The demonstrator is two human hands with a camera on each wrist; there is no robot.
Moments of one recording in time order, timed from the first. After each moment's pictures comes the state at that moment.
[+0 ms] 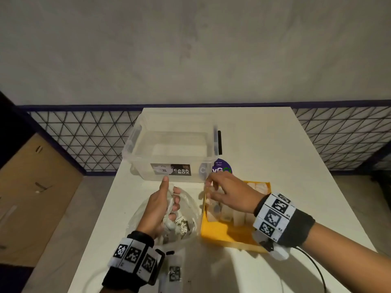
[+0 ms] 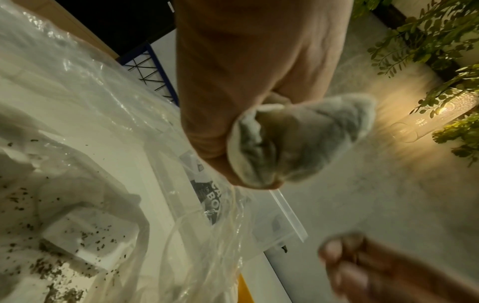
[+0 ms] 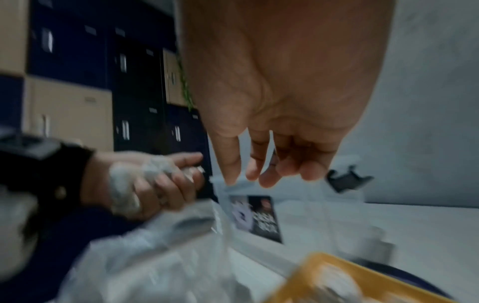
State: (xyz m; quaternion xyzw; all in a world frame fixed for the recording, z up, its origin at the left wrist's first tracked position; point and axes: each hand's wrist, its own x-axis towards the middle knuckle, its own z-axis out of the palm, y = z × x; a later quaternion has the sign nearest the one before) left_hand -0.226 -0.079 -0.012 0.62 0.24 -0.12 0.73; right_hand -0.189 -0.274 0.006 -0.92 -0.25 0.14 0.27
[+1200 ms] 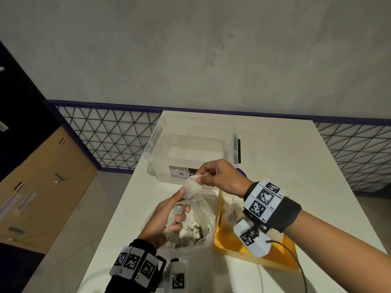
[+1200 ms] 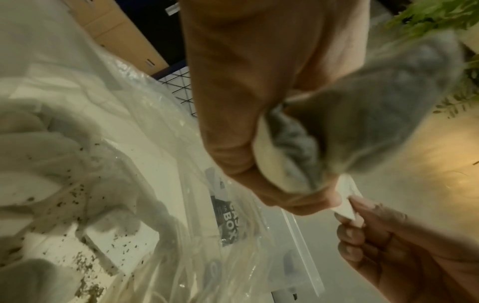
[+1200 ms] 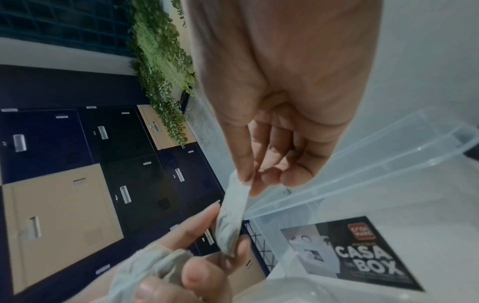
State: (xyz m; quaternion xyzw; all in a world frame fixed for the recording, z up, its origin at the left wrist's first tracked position) left_hand -0.239 -0.042 -0.021 0.54 0.19 -0.22 0.79; right_hand -0.148 -0.207 0.030 -0.83 -0.18 0.20 0.48
